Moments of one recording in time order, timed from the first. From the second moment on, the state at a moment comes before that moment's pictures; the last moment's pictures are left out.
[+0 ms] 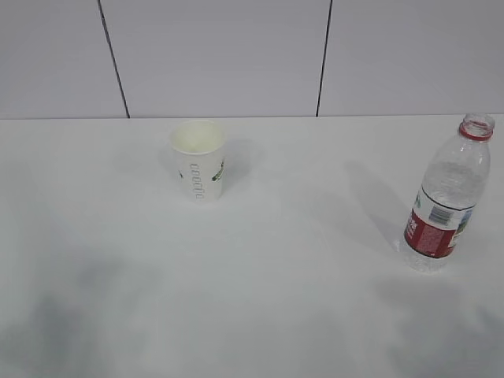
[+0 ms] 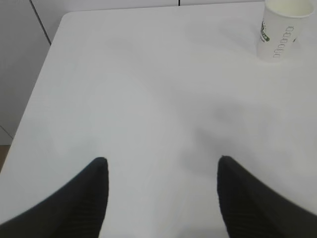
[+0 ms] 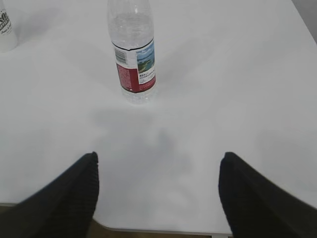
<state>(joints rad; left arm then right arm) -0.03 0.01 -0.54 0.03 1.11 -0.02 0.04 -0.02 -0.49 -0.01 1.14 -0.03</state>
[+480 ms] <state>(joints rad) -0.03 0.01 -0.54 0.03 1.11 -0.02 0.04 -0.02 -0.49 -0.01 1.14 -0.03</state>
